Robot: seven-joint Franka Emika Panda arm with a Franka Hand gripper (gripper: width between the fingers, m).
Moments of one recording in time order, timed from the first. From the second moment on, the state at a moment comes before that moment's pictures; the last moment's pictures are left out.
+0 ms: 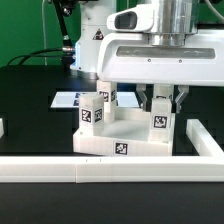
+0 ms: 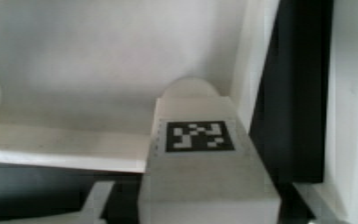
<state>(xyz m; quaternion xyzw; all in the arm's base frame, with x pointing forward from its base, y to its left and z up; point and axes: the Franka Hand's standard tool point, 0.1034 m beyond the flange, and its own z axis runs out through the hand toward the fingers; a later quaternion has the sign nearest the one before) 0.586 0.076 0.074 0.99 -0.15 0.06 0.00</state>
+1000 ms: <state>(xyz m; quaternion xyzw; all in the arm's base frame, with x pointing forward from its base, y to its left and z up) 0.578 0.063 0.074 0.85 -0.52 0.04 0.00</state>
